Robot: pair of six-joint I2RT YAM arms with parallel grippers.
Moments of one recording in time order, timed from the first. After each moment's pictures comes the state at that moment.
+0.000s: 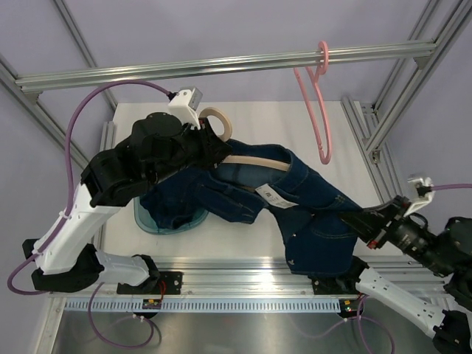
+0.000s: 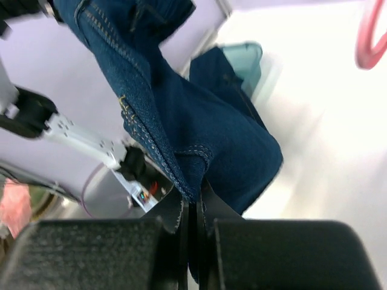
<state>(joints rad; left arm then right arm) -0.97 1.28 1.93 -1.02 -0.26 -0.61 0.82 0.41 1.28 -0.94 0.00 0.55</state>
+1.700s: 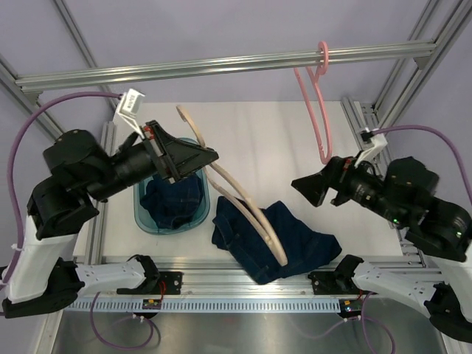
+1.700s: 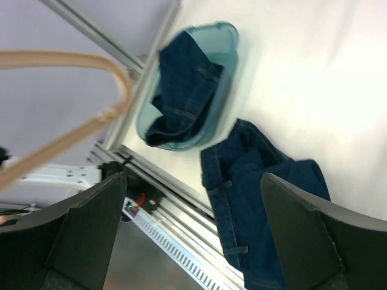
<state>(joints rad) -0.95 1.03 1.82 -0.68 0.13 -0.75 0.83 0.82 1.44 -0.89 0.08 0.59</state>
